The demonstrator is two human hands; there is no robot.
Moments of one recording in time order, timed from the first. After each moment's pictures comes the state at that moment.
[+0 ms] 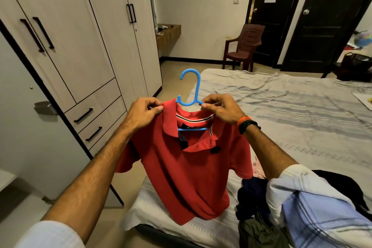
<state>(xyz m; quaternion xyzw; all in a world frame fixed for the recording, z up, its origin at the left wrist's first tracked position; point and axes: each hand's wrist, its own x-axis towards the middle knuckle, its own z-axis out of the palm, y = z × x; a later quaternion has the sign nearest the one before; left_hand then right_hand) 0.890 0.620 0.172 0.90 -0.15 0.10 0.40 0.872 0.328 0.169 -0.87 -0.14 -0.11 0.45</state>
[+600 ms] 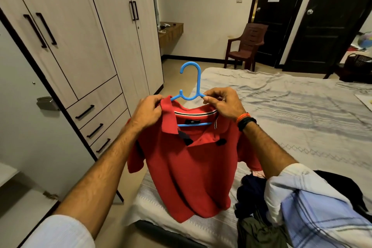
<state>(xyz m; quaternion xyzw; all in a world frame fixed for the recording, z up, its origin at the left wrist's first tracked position) 0.879 0.606 0.175 0.91 -0.16 0.10 0.36 0.872 0.333 0.176 -0.86 -0.13 -0.17 0.46</state>
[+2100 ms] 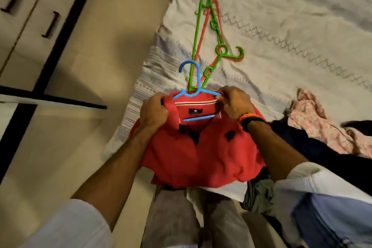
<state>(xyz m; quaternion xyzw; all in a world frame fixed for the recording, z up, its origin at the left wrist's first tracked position) 1.011 0.595 -0.220 0.91 0.13 -0.19 0.34 1.021 0.340 -0.207 -0.96 0.03 0.20 0.20</state>
